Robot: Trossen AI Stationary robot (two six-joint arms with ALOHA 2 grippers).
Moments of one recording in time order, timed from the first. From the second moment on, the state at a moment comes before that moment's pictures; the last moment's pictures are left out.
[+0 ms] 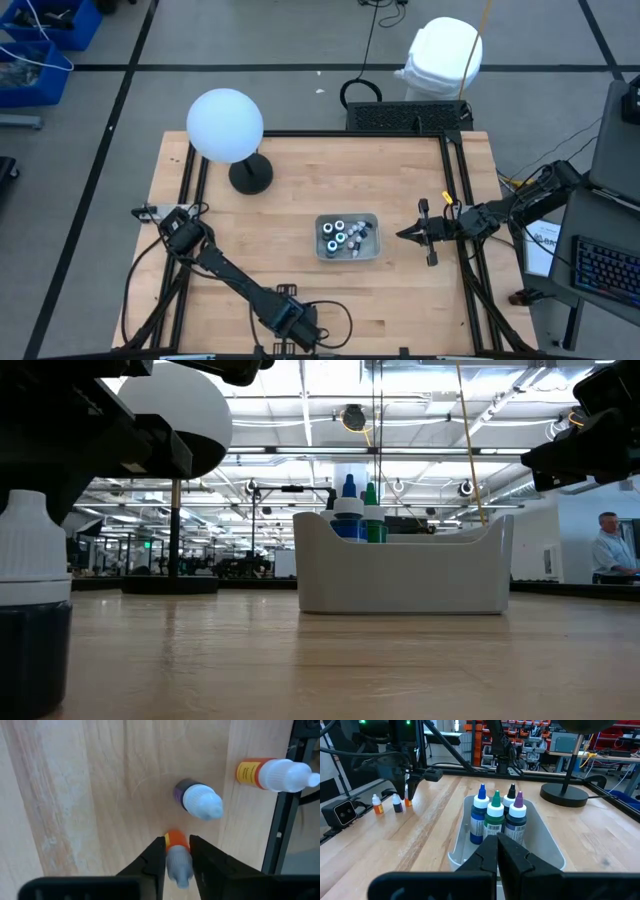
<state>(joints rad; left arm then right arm) -0.63 2.22 1.78 -1.02 0.09 -0.63 0.46 0.39 0.02 0.24 0.39 0.01</state>
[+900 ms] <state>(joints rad) -0.61 2.22 1.95 -1.14 0.08 -0.46 0.46 0.39 0.02 0.24 0.40 0.01</state>
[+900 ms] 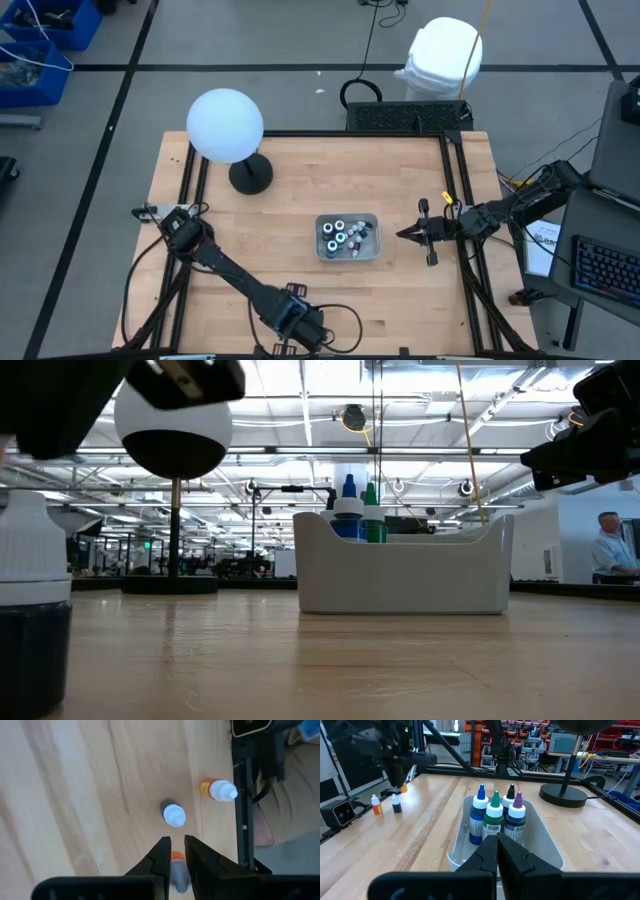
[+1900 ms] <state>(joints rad) -0.17 2.22 2.22 -0.86 -0.12 0.15 0.46 0.39 0.02 0.26 0.40 -0.02</state>
